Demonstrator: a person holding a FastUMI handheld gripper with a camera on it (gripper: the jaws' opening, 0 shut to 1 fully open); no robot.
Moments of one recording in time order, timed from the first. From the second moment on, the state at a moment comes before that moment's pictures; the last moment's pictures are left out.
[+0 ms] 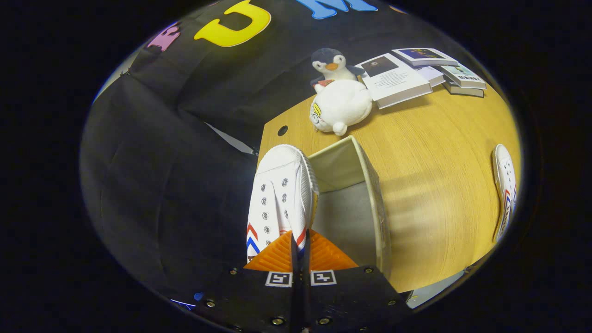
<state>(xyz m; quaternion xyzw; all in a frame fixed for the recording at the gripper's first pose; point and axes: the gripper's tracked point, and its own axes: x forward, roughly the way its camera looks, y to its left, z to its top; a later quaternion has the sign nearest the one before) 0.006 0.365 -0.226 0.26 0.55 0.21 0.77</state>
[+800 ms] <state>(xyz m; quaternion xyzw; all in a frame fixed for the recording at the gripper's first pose) -0.020 0.399 -0.291 0.20 0.61 0.19 0.75</state>
